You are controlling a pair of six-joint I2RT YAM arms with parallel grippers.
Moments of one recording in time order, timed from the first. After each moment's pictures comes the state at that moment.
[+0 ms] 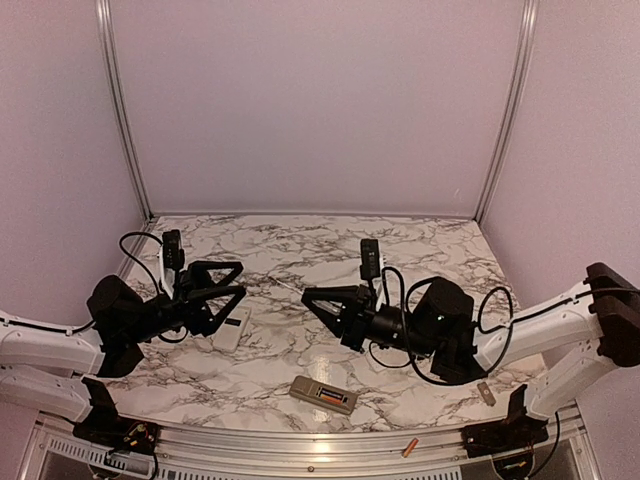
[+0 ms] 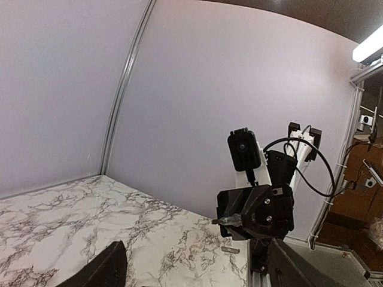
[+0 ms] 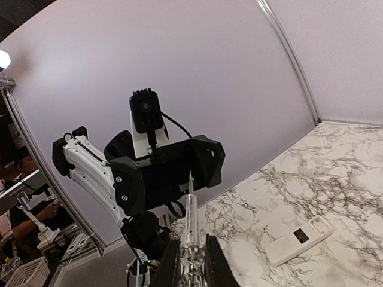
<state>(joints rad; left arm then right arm) -0.81 1.10 0.27 1.21 0.43 -0.46 1.16 1.47 0.61 1.08 -0.13 0.54</state>
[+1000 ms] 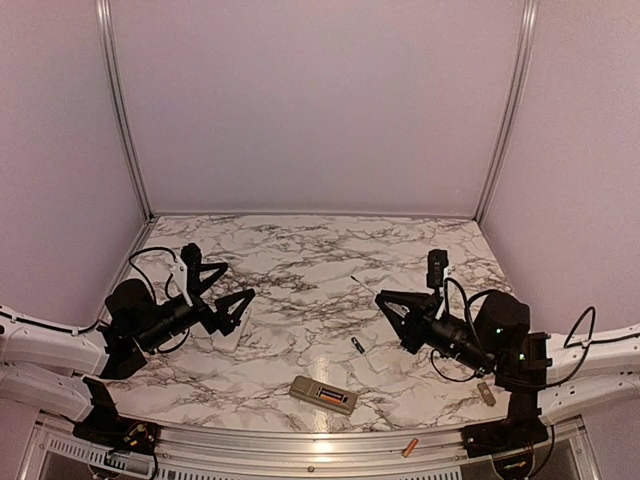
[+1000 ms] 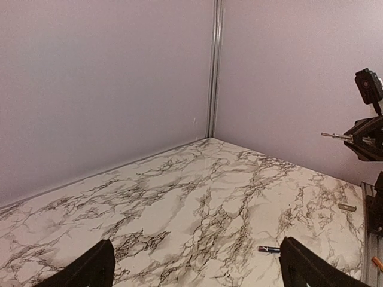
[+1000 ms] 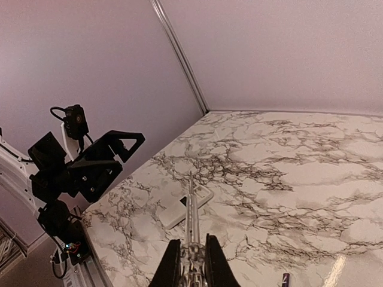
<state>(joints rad) -0.81 1.14 0.26 0.97 0.04 -0.08 1.16 0.90 0.38 0.53 0.28 0.42</state>
